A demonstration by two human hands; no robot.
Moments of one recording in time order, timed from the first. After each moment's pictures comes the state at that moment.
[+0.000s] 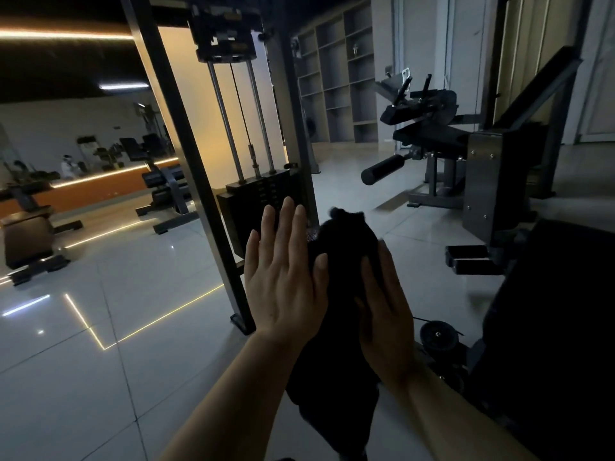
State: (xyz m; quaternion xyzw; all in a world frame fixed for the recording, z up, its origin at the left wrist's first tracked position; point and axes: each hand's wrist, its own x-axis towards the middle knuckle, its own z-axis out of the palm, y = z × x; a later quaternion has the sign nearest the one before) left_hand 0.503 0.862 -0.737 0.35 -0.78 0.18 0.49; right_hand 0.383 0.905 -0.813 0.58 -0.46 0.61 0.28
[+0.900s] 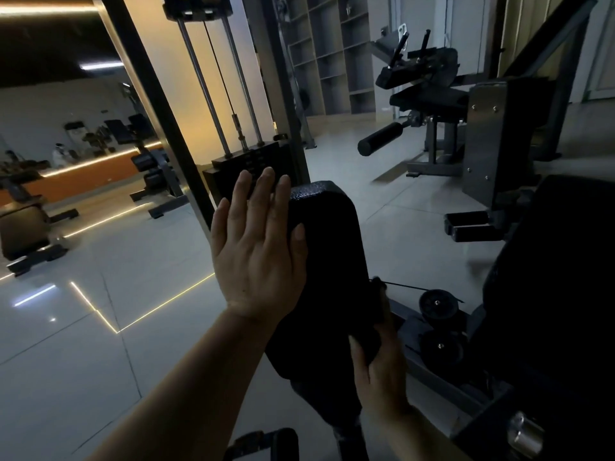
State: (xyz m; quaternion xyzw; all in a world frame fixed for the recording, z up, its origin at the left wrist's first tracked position) left_hand 0.503 0.854 -0.745 0.32 -0.77 0.27 0.49; right_hand 0.400 0.922 -0.924 0.50 -0.50 0.71 -0.01
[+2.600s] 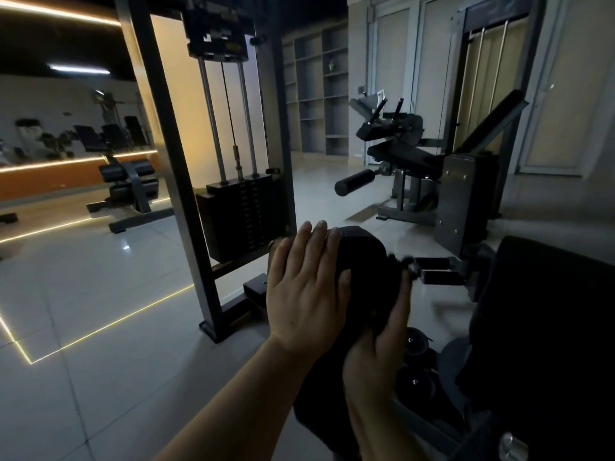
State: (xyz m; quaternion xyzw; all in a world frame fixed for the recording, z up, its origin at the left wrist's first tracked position) left_hand 0.515 0.863 -0.743 0.28 -0.81 0.20 0.48; right_hand 0.462 0.919 -0.804 0.34 -0.46 0.82 0.03
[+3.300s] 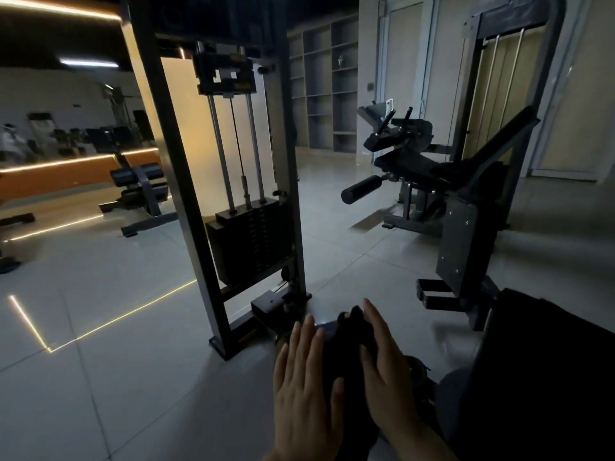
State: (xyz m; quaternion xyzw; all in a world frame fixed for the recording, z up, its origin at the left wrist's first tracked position) left_hand 0.525 0.885 -0.719 0.30 -0.84 -0.05 0.44; right_hand 0.410 0.932 -0.696 0.50 -0.62 0.60 -0.11
